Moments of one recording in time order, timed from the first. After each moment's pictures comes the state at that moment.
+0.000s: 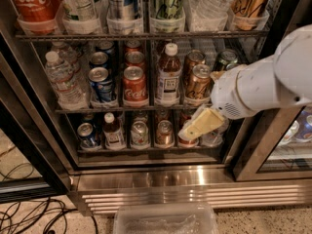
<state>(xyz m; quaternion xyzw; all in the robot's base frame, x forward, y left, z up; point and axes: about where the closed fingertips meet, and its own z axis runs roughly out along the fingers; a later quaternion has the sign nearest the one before) 0.498 -0.116 0.879 -0.50 0.79 0.05 0.36</state>
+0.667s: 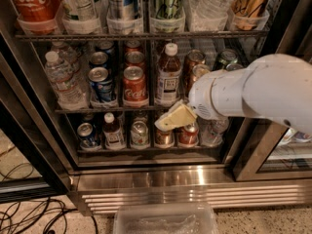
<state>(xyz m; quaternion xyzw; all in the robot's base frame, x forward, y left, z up) 0.527 -0.072 0.878 -0.44 0.78 0.05 0.44</state>
